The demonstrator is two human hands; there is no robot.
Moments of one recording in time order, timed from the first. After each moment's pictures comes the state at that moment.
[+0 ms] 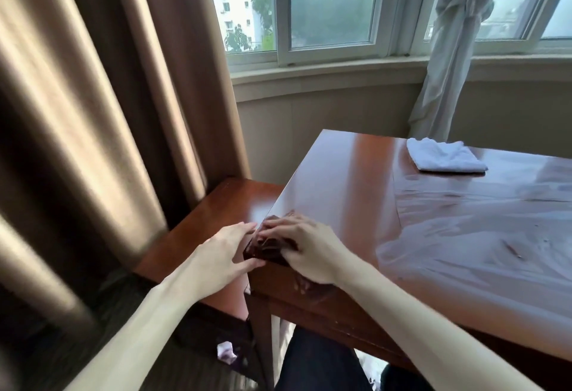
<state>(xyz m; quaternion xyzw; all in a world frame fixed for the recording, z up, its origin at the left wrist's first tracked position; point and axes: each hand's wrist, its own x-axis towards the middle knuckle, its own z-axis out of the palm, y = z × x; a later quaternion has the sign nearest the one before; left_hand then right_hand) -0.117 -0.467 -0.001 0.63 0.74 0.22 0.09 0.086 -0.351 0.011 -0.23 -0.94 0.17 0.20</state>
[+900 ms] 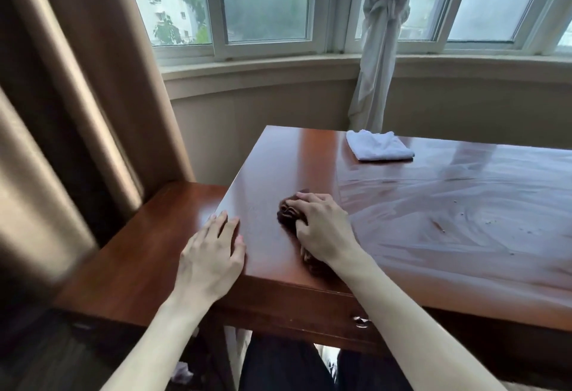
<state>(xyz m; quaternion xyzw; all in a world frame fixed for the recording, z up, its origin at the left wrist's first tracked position) -0.047 -0.405 -0.027 0.61 0.77 0.18 -0.01 0.157 -0.312 0.013 -0.49 -0.84 0.11 0.23</state>
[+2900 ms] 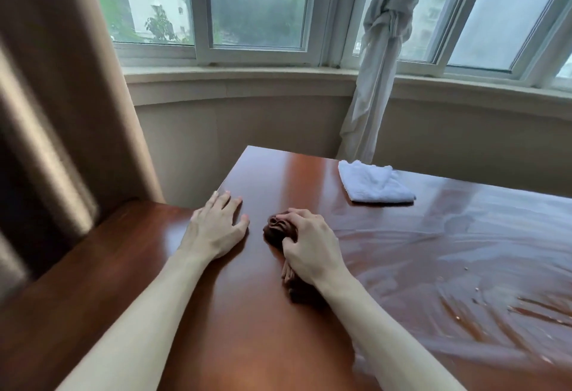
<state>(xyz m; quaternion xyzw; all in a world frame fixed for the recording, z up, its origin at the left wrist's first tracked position) -0.064 -0.189 -0.021 0.62 0.77 0.15 0.06 0.155 -0.191 0.002 -0.50 -0.81 0.16 0.27</state>
